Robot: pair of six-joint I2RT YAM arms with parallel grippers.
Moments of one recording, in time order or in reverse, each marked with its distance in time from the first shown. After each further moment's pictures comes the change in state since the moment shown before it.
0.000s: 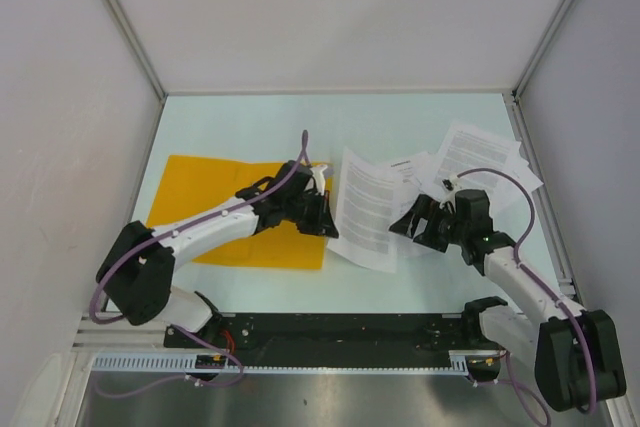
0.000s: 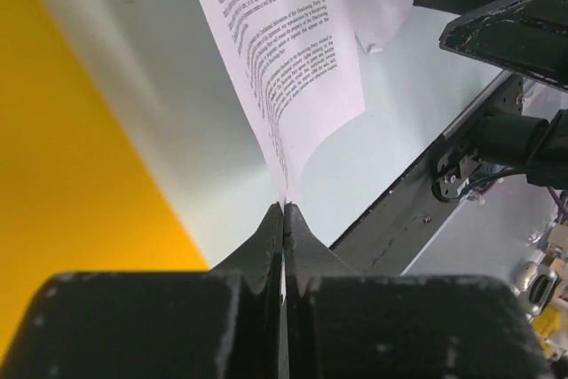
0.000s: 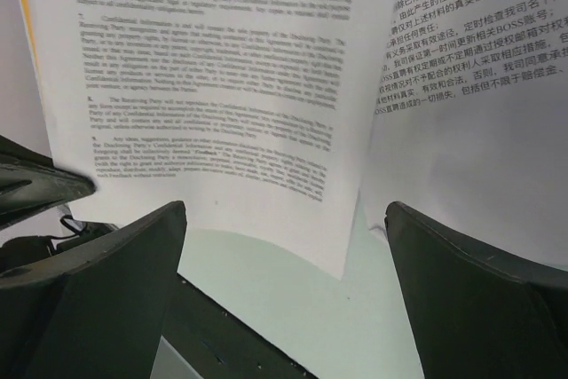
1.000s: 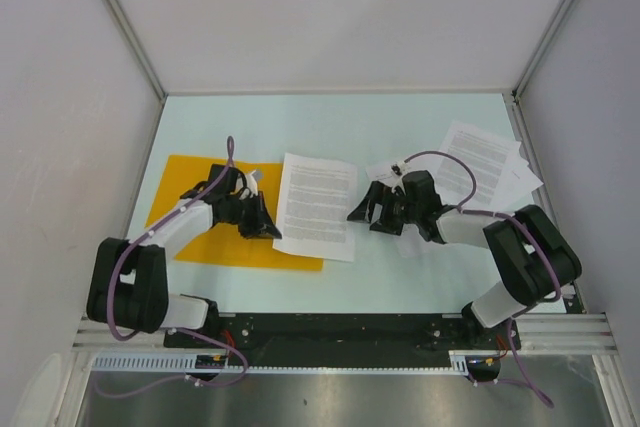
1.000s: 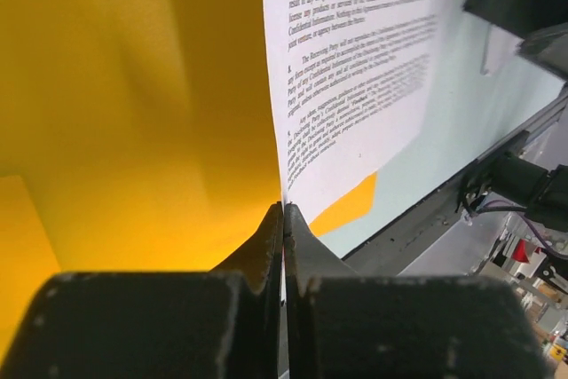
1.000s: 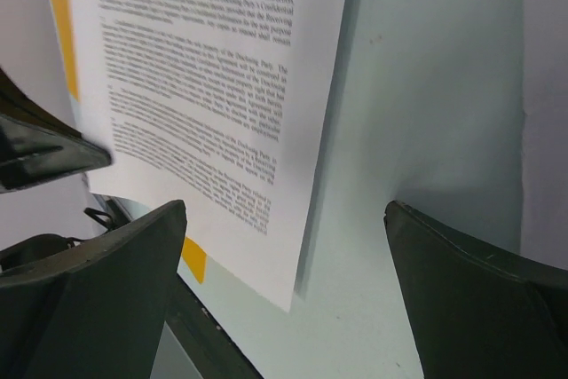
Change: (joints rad) left arm 0.548 -0.124 -0.203 -0.181 0.216 0.174; right arm 0.254 0.566 0.183 0.420 0.014 0.149
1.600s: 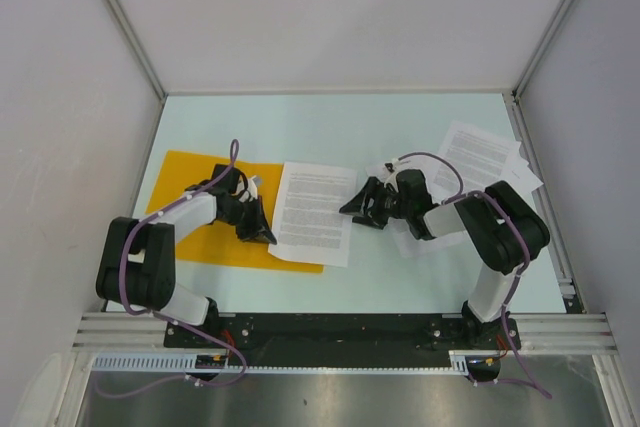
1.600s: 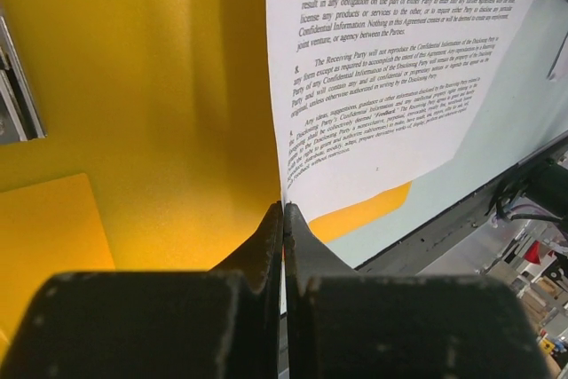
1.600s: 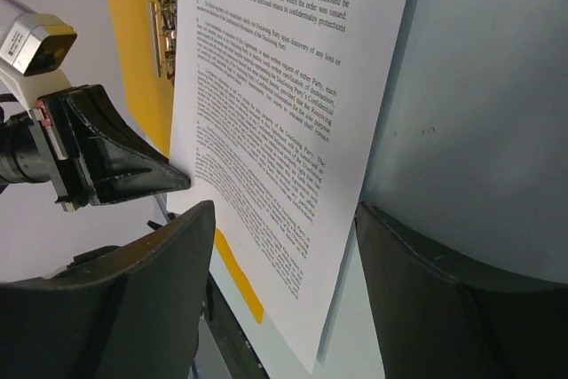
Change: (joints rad) left arm 0.029 0.153 0.031 -0.060 -0.053 0.062; right arm 0.000 0.251 0.048 0.338 -0.102 0.173
